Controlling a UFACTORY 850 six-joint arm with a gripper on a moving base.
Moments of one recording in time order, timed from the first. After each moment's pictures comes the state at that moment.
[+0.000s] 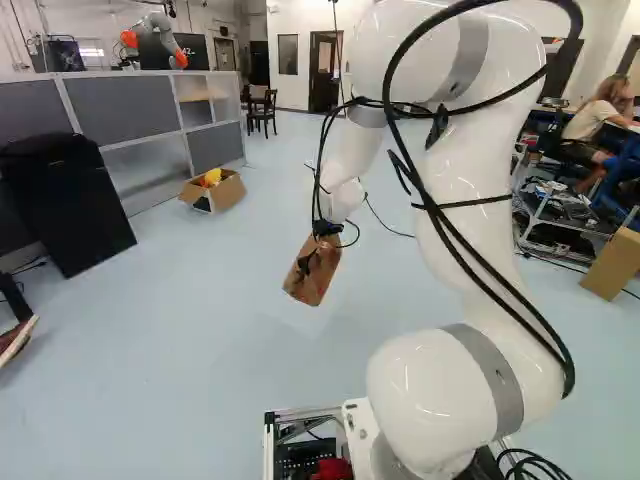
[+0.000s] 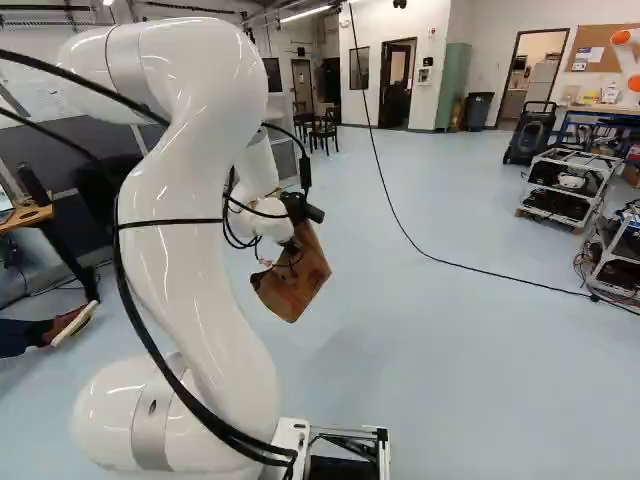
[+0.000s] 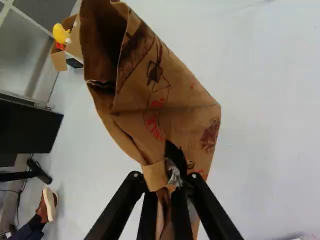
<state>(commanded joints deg) 5.2 -28.4 -48.1 -7.2 19.3 39.7</state>
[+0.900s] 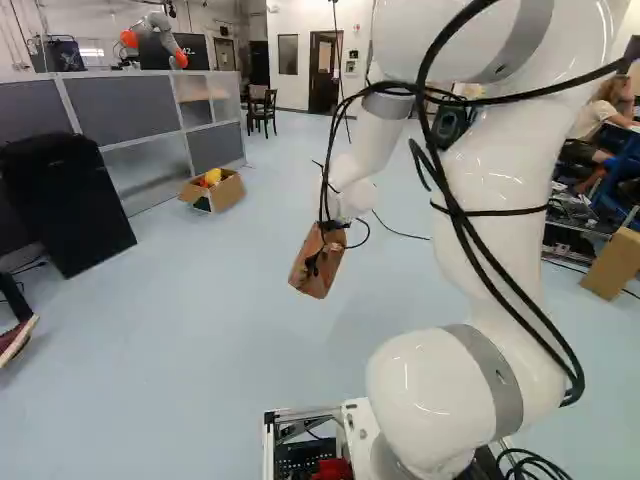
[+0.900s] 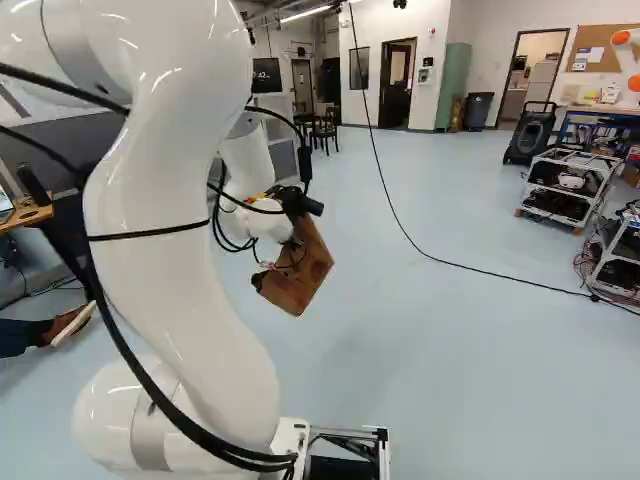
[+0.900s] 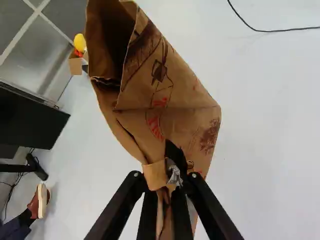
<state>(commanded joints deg) 4.0 -18.2 -38.2 -5.5 26.4 30.5</state>
